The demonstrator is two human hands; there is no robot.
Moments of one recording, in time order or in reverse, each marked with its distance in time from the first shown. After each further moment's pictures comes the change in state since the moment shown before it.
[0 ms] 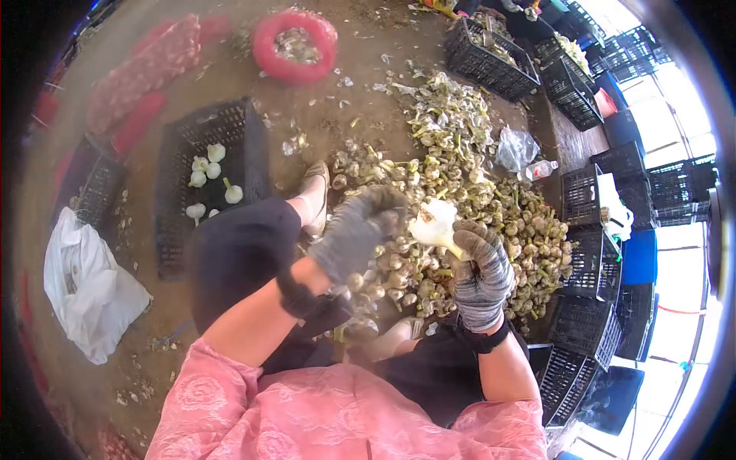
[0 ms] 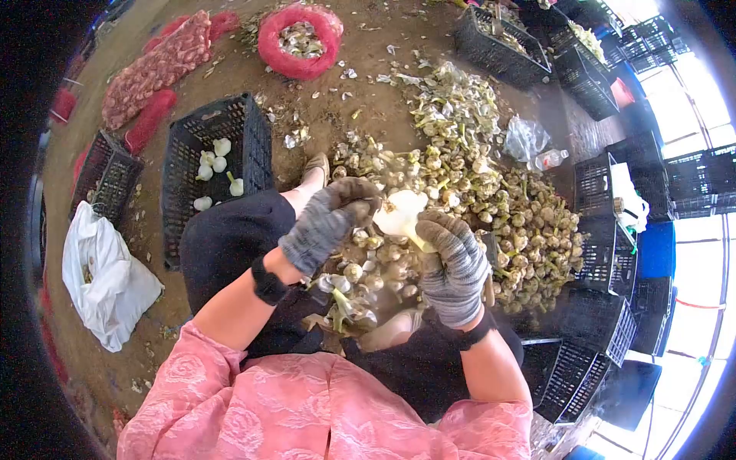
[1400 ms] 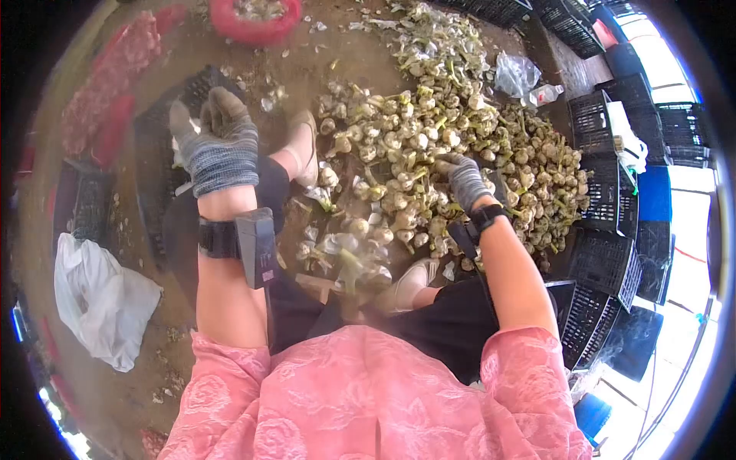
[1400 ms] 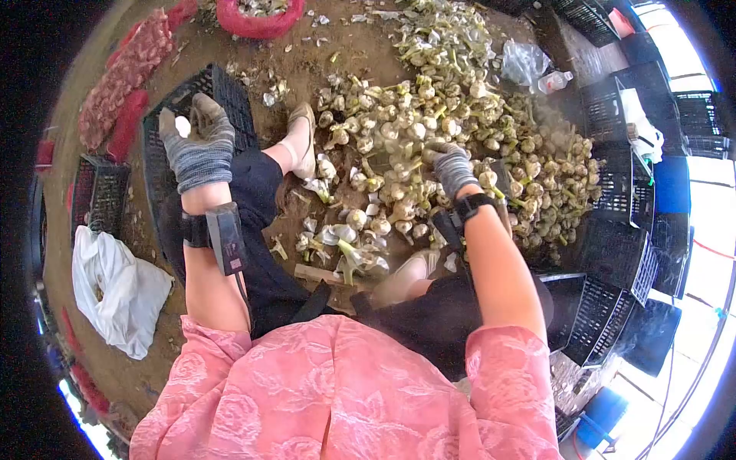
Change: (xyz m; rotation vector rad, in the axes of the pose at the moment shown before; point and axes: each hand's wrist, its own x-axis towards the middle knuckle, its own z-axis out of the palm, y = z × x) left_hand 0.018 0.075 -0.090 -1.165 0.802 0.413; right_hand -0.077 0.183 0.052 0.420 -0.300 1.316
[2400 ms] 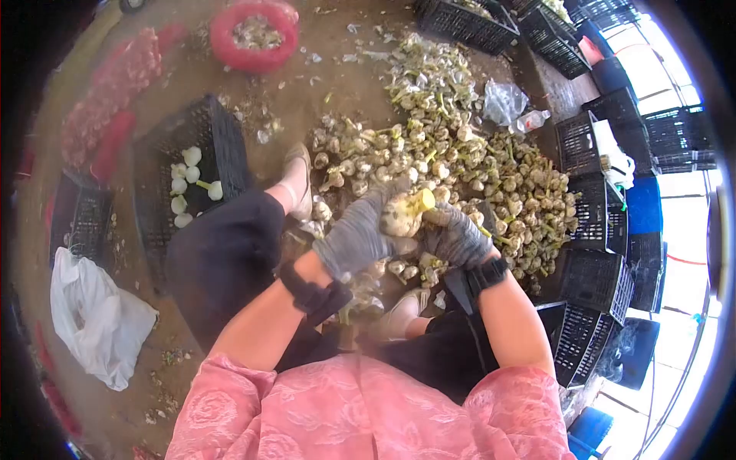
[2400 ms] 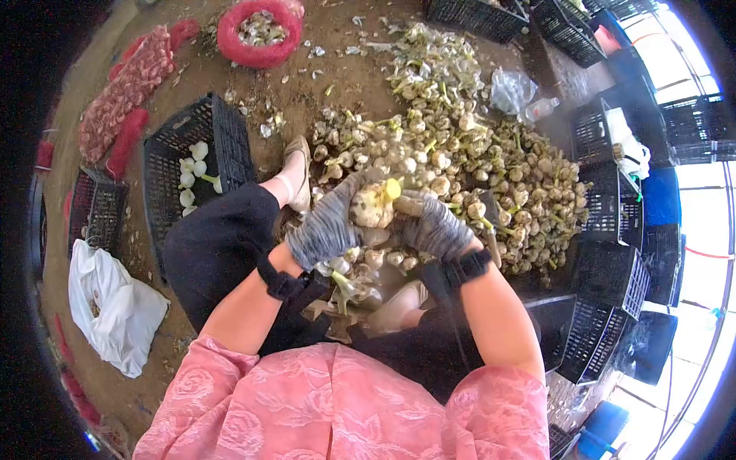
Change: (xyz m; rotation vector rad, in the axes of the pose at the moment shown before) left_hand -0.064 -0.098 -0.101 1.342 -1.120 -0.527; right_hand -0.103 -0.078 0.028 0.645 -0.578 0.039
